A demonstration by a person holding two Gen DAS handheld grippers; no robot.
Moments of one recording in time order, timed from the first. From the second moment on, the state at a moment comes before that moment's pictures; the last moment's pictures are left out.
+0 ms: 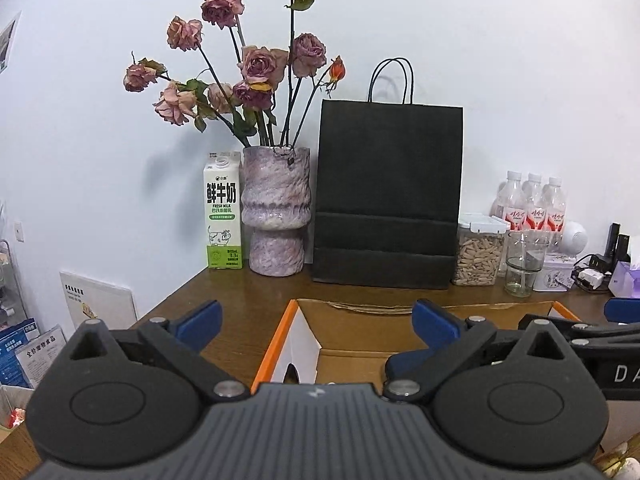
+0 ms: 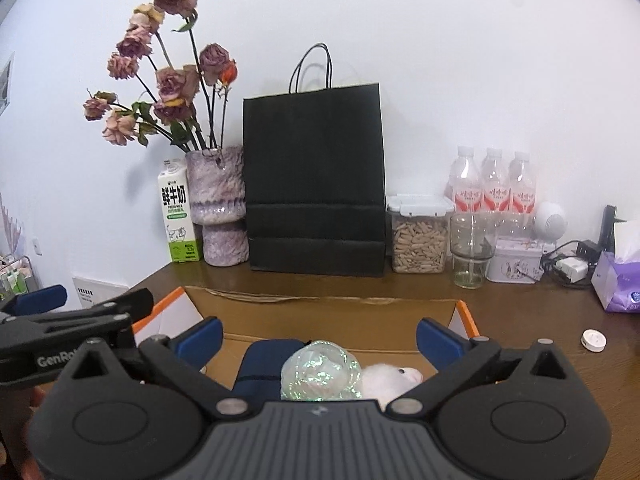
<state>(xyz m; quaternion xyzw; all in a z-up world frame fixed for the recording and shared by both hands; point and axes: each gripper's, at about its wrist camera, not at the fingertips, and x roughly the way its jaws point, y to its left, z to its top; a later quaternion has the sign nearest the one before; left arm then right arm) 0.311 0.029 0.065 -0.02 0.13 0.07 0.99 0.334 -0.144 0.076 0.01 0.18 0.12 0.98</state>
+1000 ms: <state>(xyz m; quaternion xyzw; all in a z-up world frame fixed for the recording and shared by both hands) 0.198 0.045 0.106 -0.04 0.10 0.06 0.99 0.209 -0.155 0.113 -0.02 0.14 0.14 0.98</state>
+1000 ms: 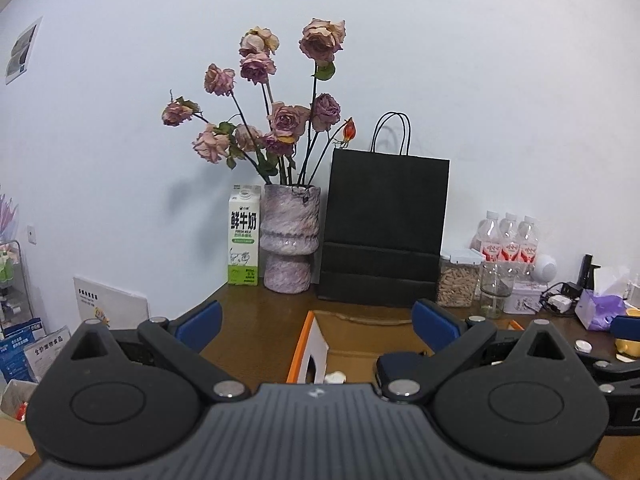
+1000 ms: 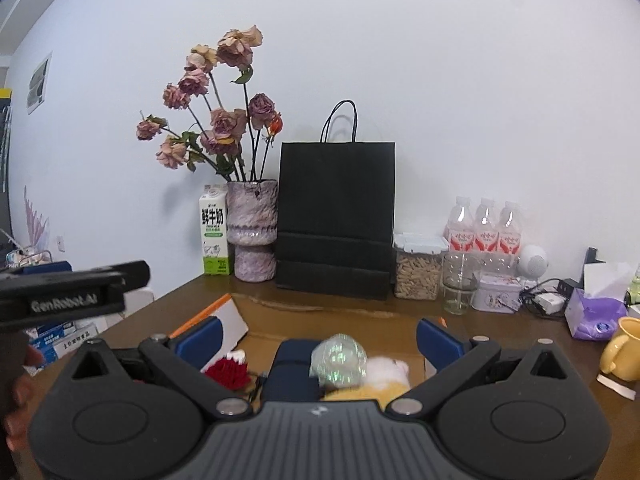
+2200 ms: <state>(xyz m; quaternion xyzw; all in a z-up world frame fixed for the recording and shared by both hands) 0.103 0.078 0.016 -0.02 0.21 0.06 0.98 0.118 -0.215 0.010 -0.01 0.27 0.09 0.96</state>
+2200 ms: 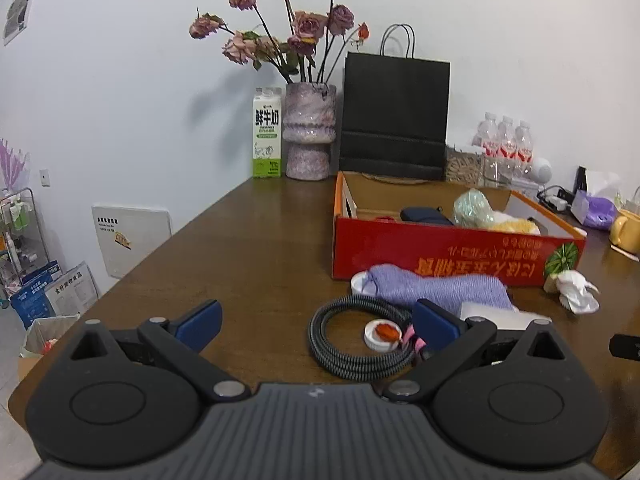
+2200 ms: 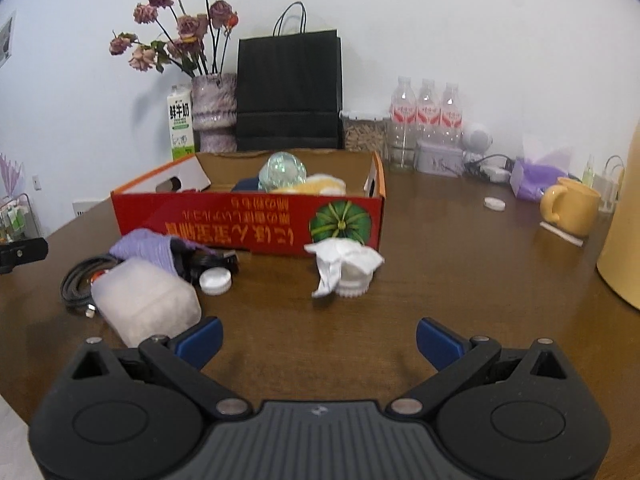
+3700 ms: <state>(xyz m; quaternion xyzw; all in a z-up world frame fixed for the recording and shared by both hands) 0.160 0.037 -0.009 0.04 0.27 -0.02 0.96 0.170 -0.212 0.005 -0.02 0.27 0.07 0.96</state>
